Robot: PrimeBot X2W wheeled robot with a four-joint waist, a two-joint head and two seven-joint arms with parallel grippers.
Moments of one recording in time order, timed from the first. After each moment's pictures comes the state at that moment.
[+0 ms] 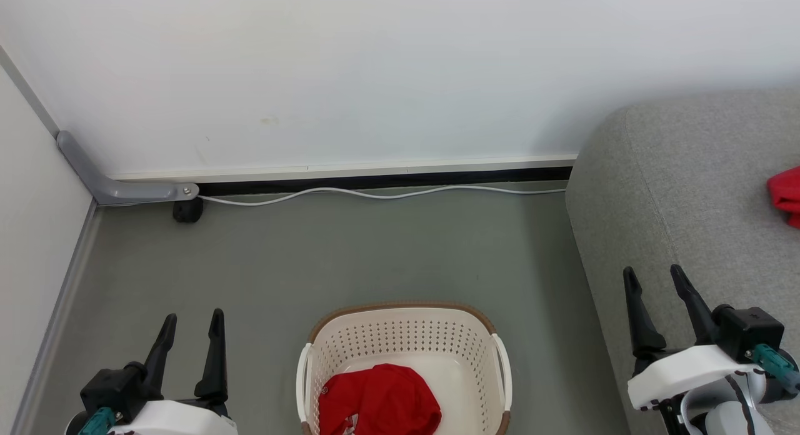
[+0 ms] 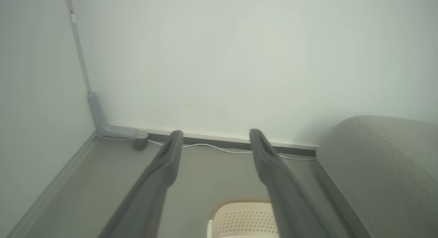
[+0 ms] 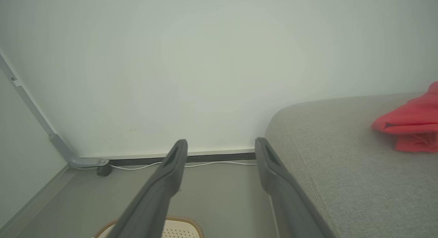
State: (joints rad) left arm -0.02 0.06 0.05 0.33 -0.27 -0.13 -0.26; right arm -0.16 -0.09 0.06 0.39 0.24 0.13 -0.25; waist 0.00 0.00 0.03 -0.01
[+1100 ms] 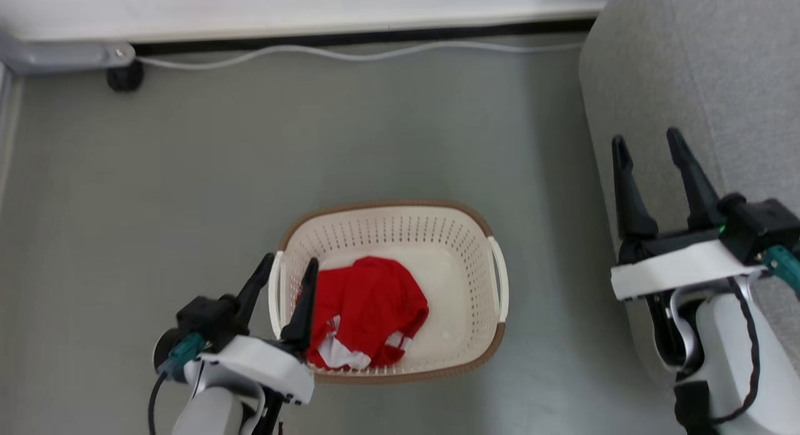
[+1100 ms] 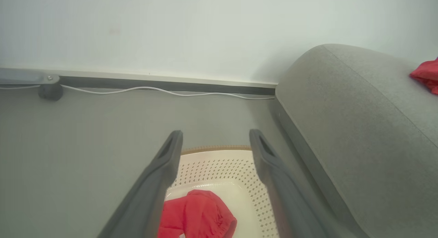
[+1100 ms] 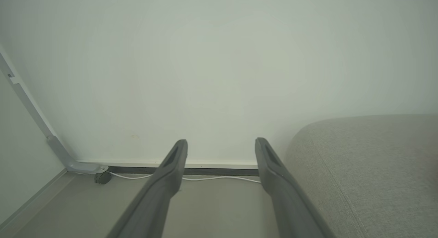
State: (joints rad) left arm -0.21 0.05 -0.20 0.43 -0.32 -0.13 -0.26; right arm -0.38 -0.07 0.08 0.25 0.20 0.13 -0.25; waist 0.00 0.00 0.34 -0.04
